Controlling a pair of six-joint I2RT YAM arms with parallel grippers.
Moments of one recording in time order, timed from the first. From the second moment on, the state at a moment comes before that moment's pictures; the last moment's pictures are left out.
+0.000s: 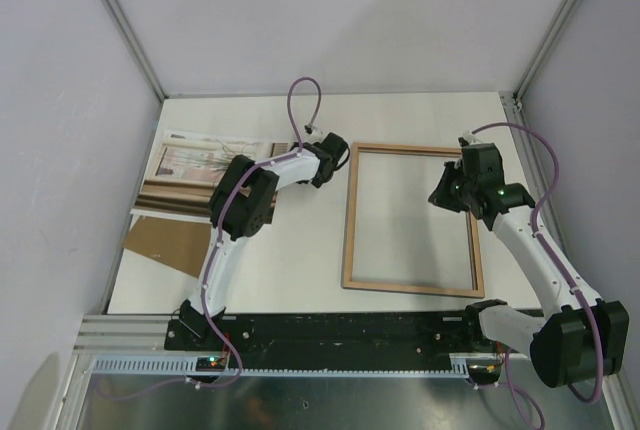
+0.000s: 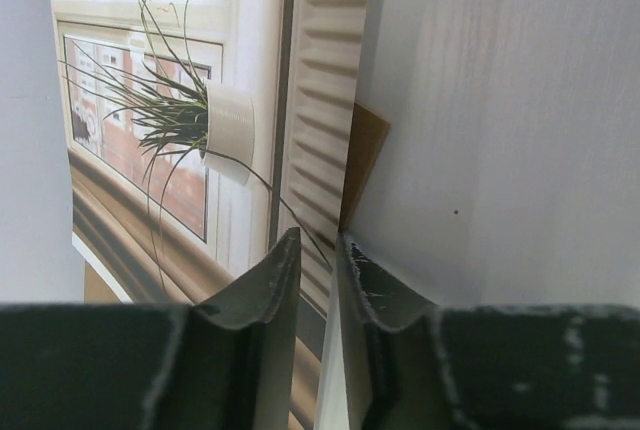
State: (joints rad) left arm -0.60 2.32 1.69 -0.63 -0.96 -0.25; right arm 0.20 1.12 0.93 -0.62 -0.10 0.47
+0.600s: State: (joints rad) left arm -0.63 2.19 1.68 -0.68 -0.92 -0.21; right arm 0.19 1.11 0.91 -0.60 -0.12 0.47
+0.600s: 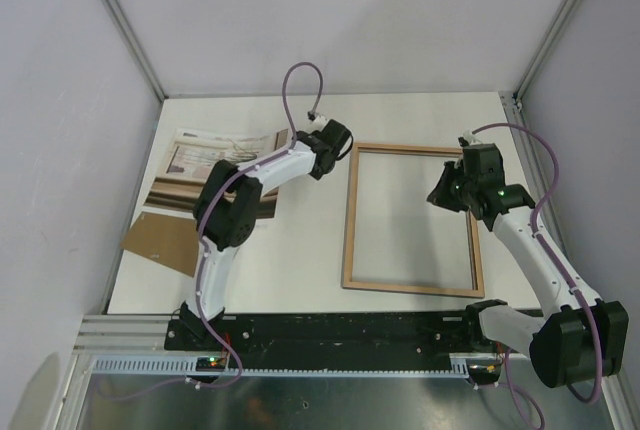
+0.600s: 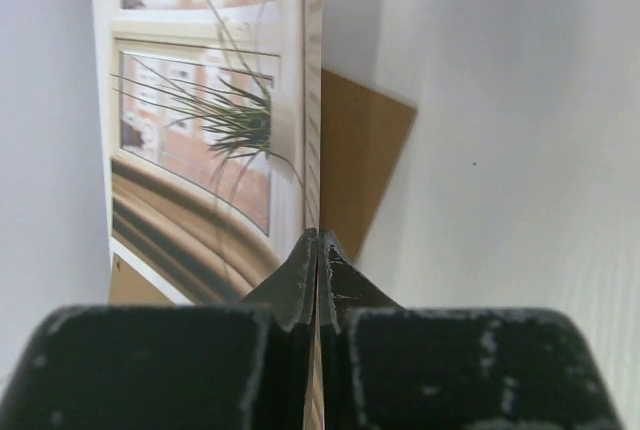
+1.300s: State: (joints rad) left arm -0.75 1.95 1.91 -0.86 -0.87 -0.24; right arm 0.22 1.20 0.91 -0.44 -0.21 0.56
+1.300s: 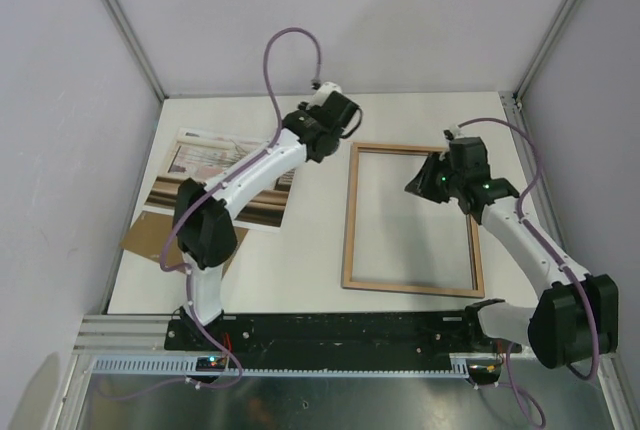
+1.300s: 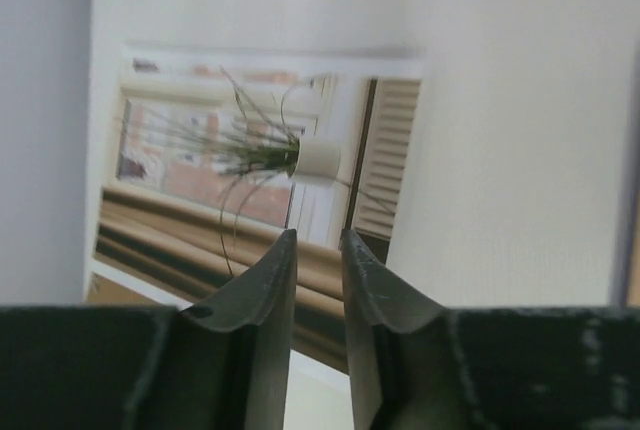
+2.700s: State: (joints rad) left arm 0.11 1.94 1.41 -0.52 0.09 -0.57; right arm 0.66 2.33 1.45 0.54 -0.18 0.97
